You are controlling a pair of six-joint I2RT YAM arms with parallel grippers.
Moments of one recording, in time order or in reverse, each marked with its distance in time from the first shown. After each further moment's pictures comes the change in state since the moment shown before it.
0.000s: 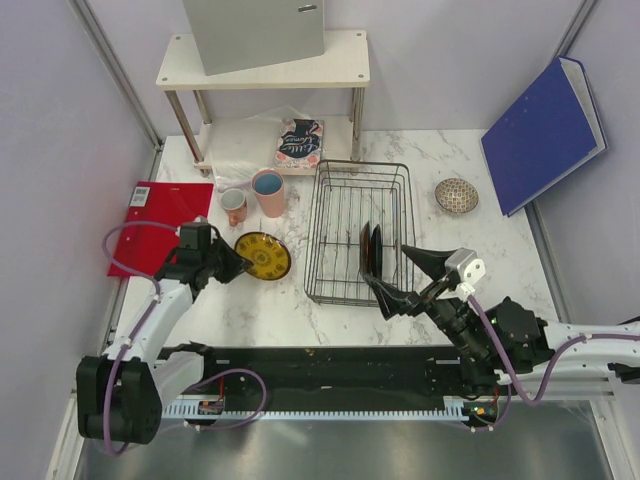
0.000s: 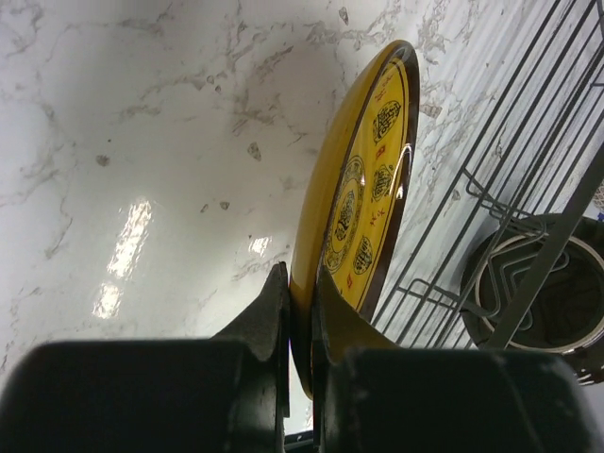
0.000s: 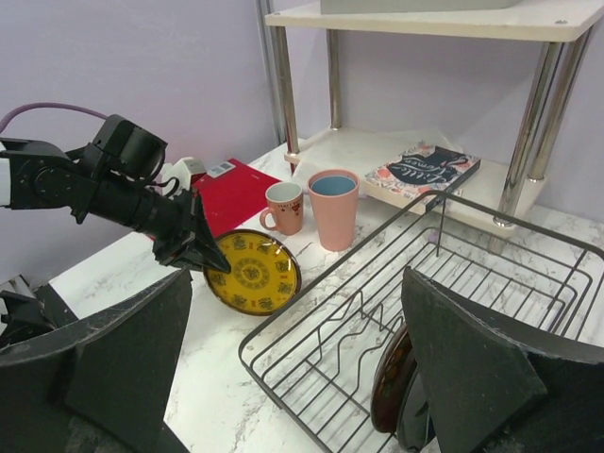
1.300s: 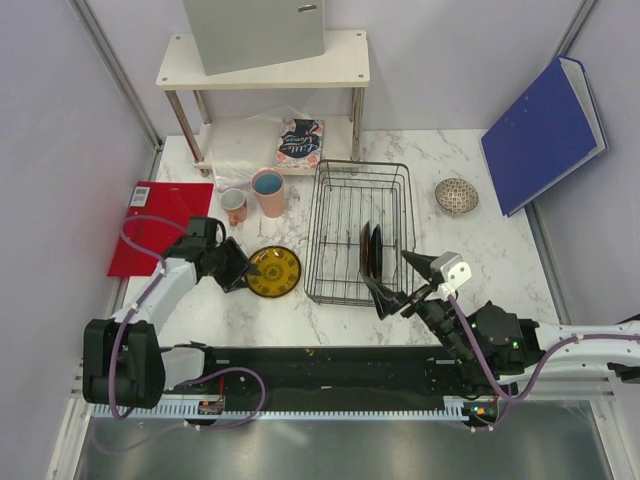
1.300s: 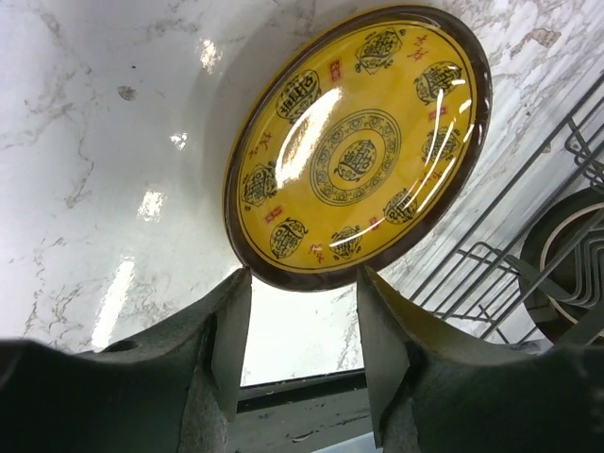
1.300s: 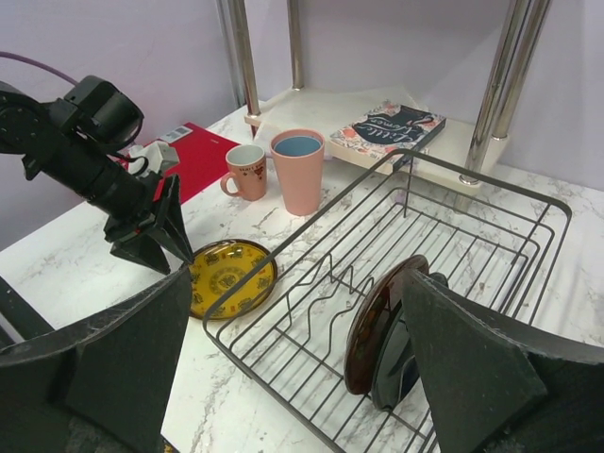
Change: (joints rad) left arm 0.005 0.213 0.089 -0.152 0.076 0.081; right arm 0.000 0.024 -0.046 -0.042 0.095 0.043
